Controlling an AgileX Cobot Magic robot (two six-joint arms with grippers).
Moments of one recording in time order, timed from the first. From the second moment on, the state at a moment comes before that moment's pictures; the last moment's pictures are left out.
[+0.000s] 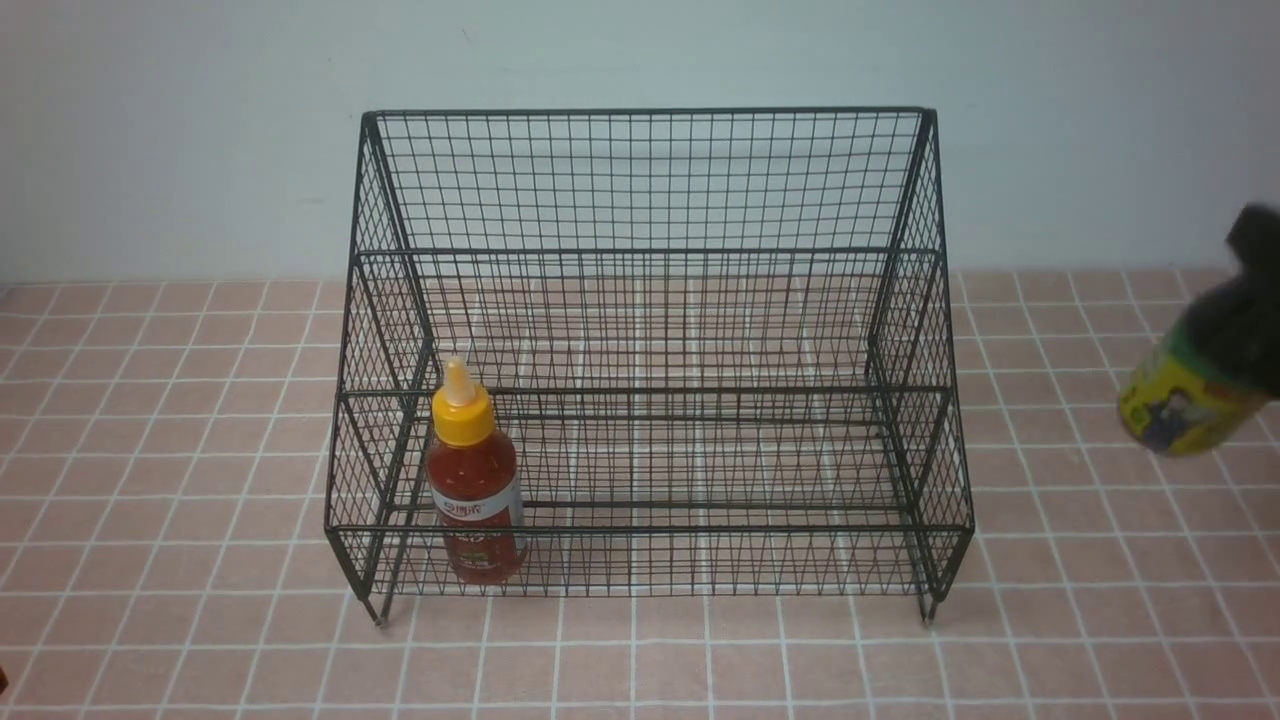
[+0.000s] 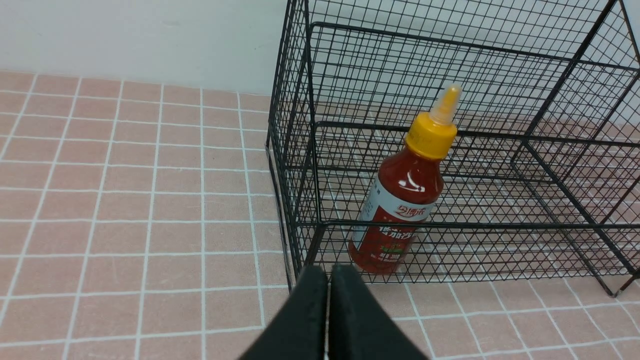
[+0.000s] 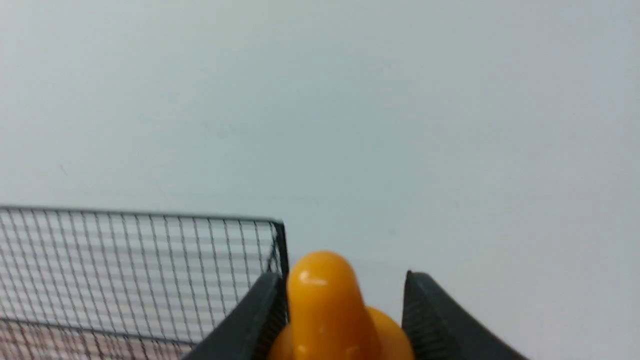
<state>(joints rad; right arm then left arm) 0.04 0.87 -0.50 -0.42 -0.29 0.50 -0.50 0.08 -0.39 0.32 0.72 -0.56</state>
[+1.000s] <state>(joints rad) 0.05 1.24 -0.69 -1.07 -0.81 1.16 -0.50 0.08 -0.39 0.31 0.72 -0.56</state>
